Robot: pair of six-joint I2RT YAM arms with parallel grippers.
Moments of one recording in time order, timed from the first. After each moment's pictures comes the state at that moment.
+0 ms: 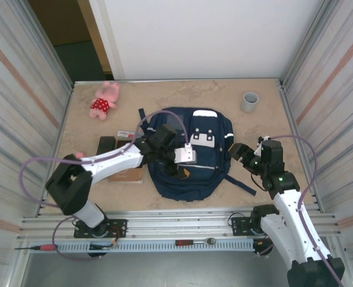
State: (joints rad) left arm -0.83 1.61 1.05 -0.37 0.41 0.71; right arm 0.13 0.66 0.53 -0.53 -0.25 0.77
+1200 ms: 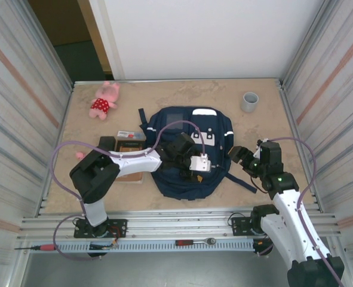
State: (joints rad) left arm -0.93 1.80 1.07 -0.14 0.32 0.76; right arm 0.13 0.67 0.52 -0.56 -0.25 0.78
